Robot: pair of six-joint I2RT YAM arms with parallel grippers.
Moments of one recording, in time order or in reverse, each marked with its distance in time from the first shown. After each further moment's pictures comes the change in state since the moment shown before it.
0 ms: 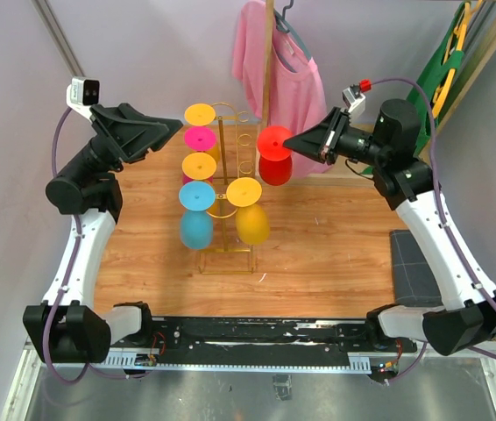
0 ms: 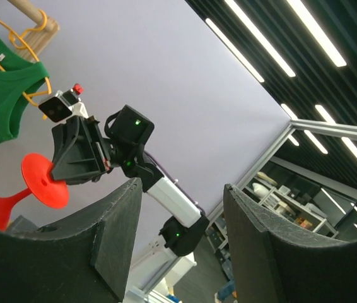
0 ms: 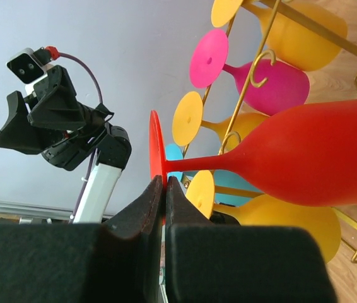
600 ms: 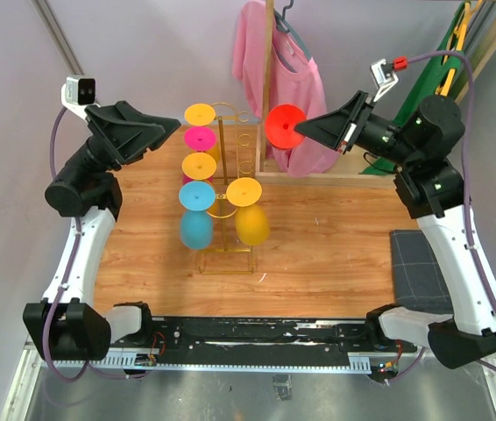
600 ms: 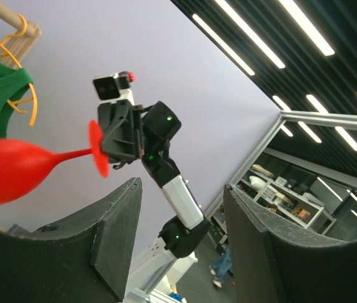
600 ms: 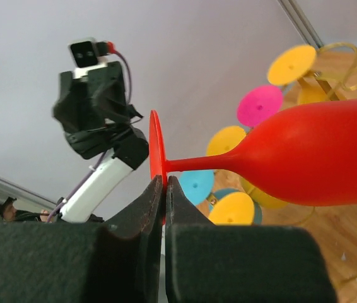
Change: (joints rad) left arm 0.000 0.024 0.020 0.094 -0.013 -0.054; right arm 0.024 -0.085 0.155 0.055 0.031 -0.155
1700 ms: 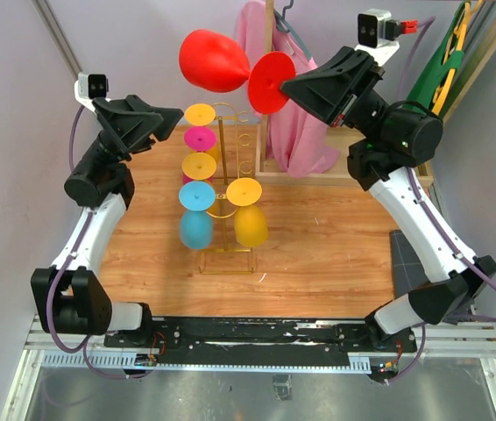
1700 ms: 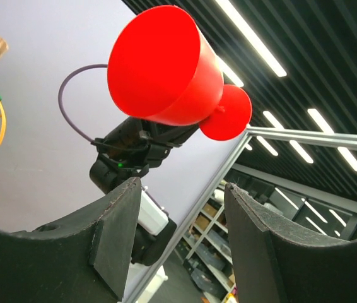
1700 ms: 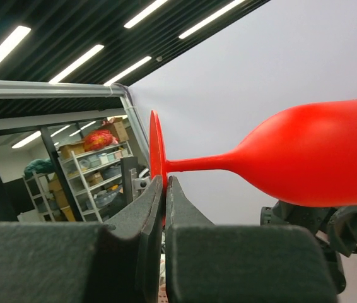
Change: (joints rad) left arm -0.045 0.149 0.006 0.200 -0.124 -0.113; right arm 0.187 0.309 0.117 1.163 -0.008 0.637
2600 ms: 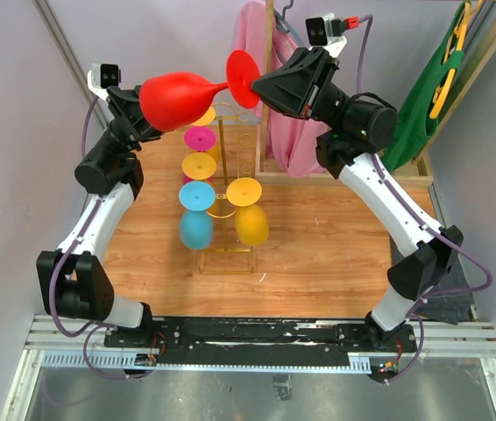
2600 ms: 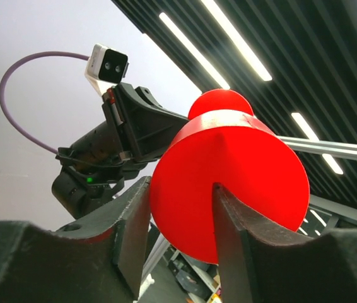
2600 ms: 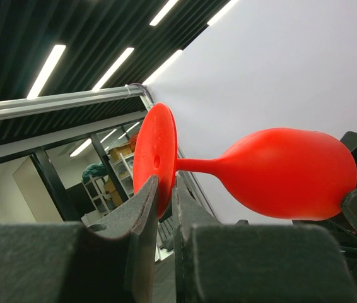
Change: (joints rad) left arm -0.060 0.086 0.084 -0.001 -0.033 0.000; right arm 0.047 0.177 0.089 0.092 -0.008 0.175
